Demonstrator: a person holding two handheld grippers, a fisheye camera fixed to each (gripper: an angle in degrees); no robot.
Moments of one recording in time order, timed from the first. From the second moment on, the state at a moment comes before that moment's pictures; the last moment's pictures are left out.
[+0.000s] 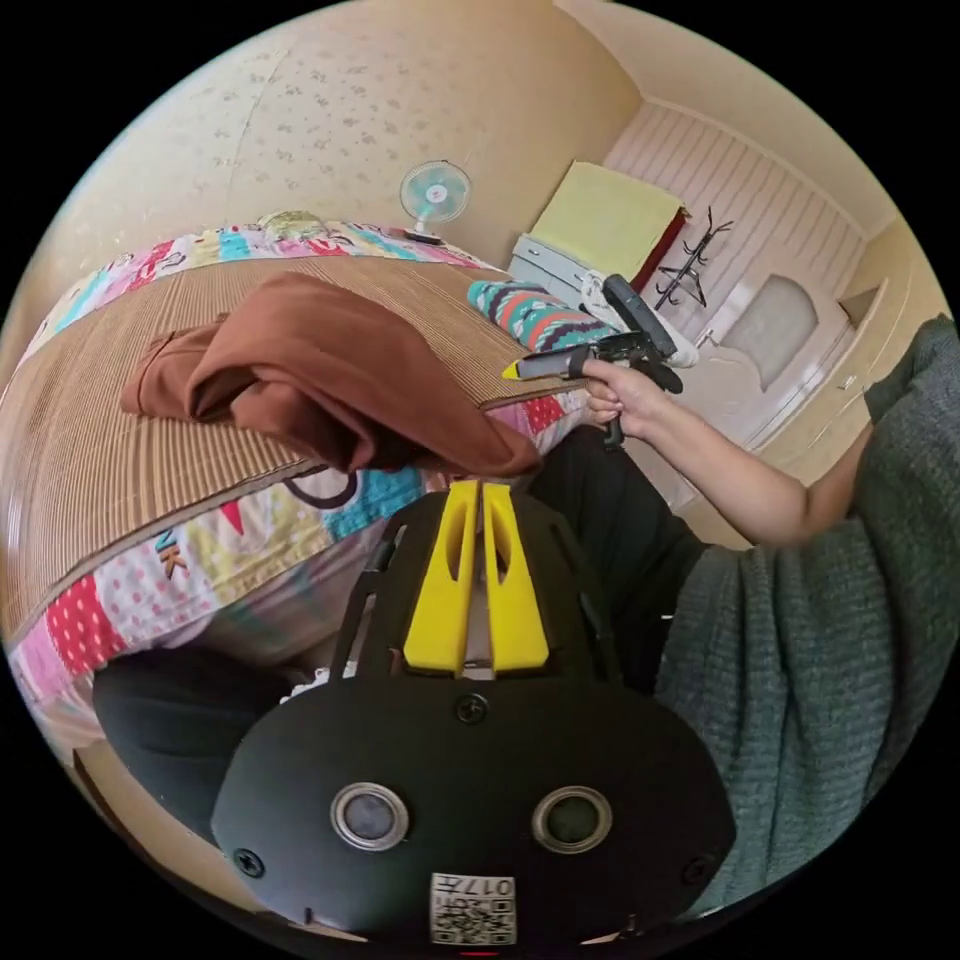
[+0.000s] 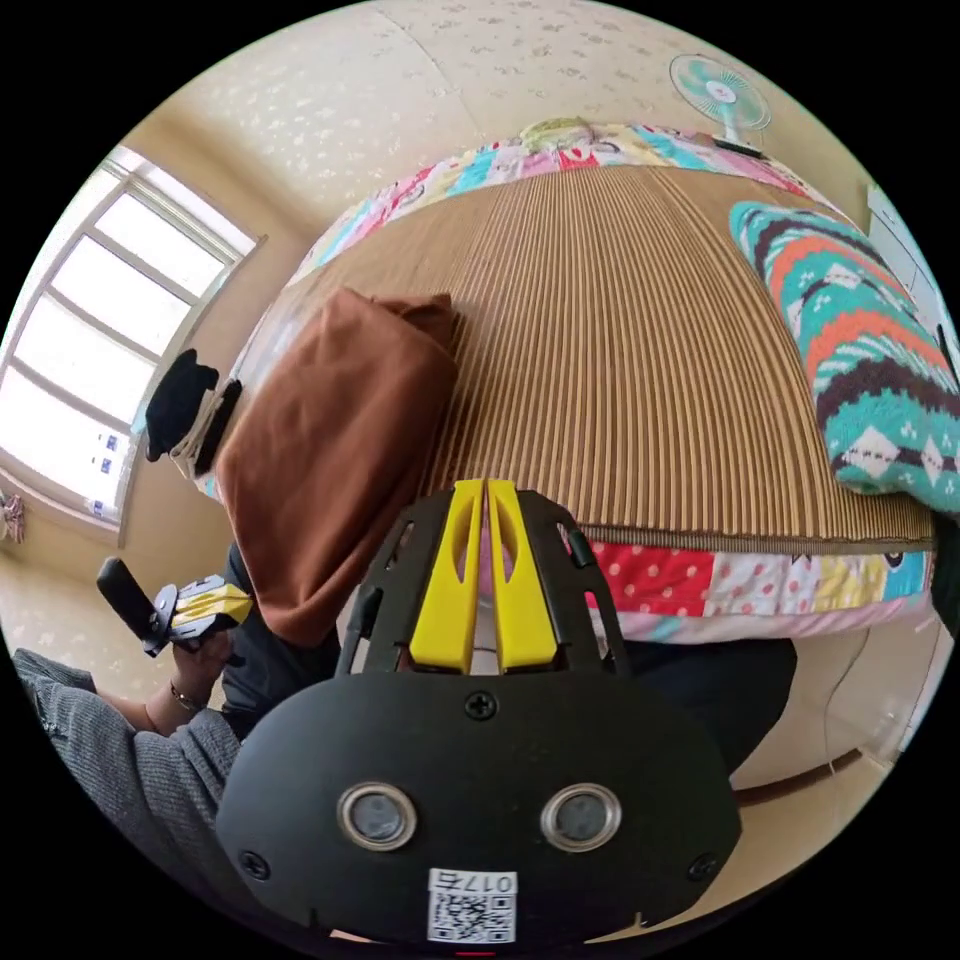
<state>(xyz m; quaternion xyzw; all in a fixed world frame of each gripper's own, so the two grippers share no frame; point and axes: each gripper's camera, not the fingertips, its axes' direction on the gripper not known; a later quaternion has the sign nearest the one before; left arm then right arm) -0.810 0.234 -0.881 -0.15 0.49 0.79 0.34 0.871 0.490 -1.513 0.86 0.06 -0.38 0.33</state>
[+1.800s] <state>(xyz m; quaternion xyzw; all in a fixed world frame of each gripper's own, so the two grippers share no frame) -0.564 0.168 -1.083 -0.25 0.63 0.56 0.47 0.884 0.716 -1.349 0.46 -0.13 -0.88 0.06</state>
